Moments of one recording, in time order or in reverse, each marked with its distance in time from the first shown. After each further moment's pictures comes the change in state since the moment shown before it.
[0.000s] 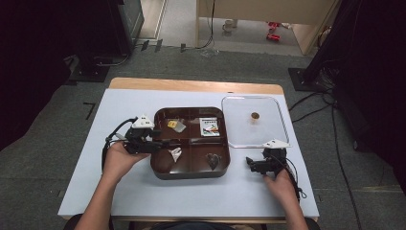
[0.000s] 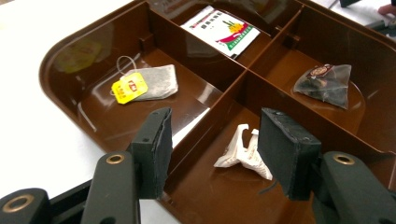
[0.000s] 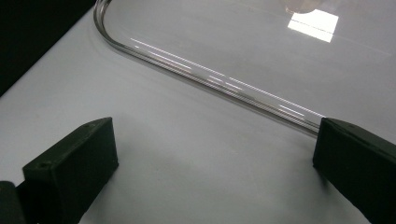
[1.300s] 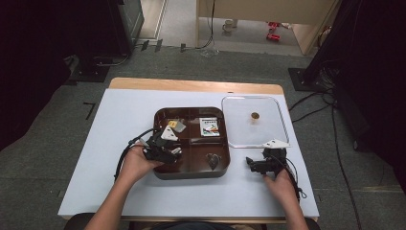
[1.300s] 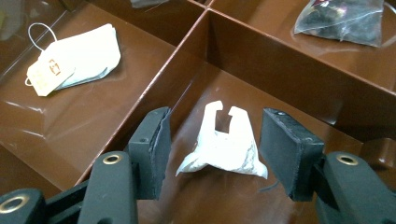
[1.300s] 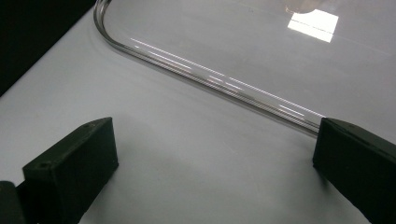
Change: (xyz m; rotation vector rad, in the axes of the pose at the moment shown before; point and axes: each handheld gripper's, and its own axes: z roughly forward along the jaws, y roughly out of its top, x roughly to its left) left arm -0.028 -0.005 0.055 0.210 0.006 0.169; right arm 0.000 0.000 0.000 -0.001 0.000 0.000
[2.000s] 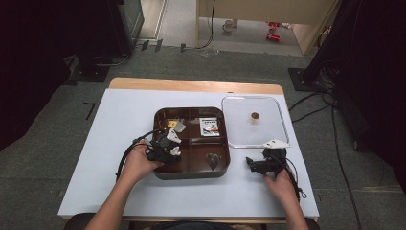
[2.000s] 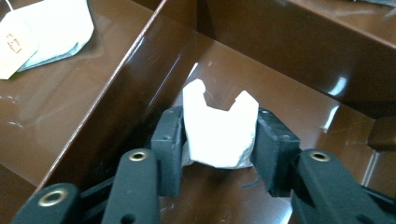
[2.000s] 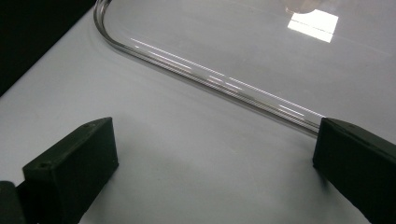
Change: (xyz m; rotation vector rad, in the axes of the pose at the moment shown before) left arm 0.001 0.001 0.011 0.110 -0.043 0.019; right arm 0.000 0.000 0.000 0.000 0.000 -0.001
